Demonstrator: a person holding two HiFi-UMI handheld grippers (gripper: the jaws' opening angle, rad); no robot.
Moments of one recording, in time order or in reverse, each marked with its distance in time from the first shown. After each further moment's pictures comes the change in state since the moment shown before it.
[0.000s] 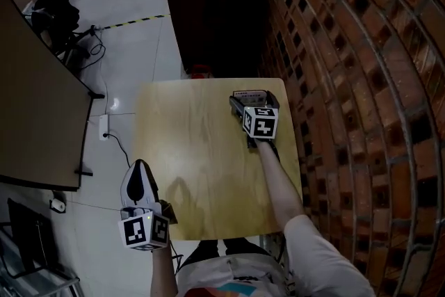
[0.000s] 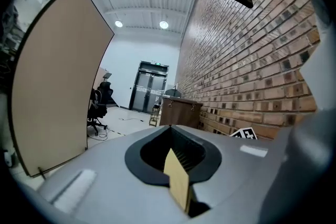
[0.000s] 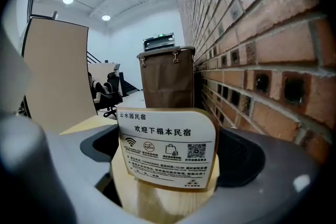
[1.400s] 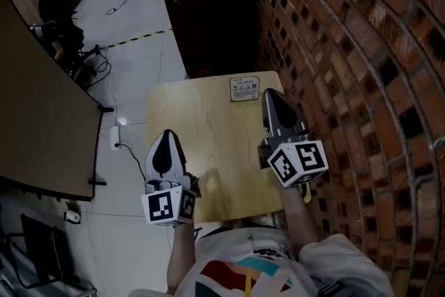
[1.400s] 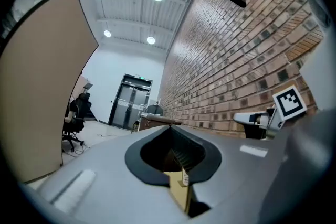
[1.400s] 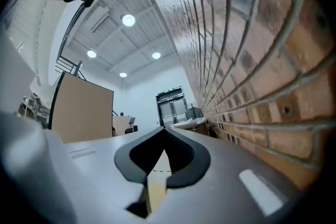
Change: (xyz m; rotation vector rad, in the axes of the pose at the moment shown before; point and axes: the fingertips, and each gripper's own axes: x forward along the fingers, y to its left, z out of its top) left arm -0.021 -0.079 0.066 0.014 -0.187 -0.201; right arm -0.303 0.092 0.161 0.045 -0.629 0.166
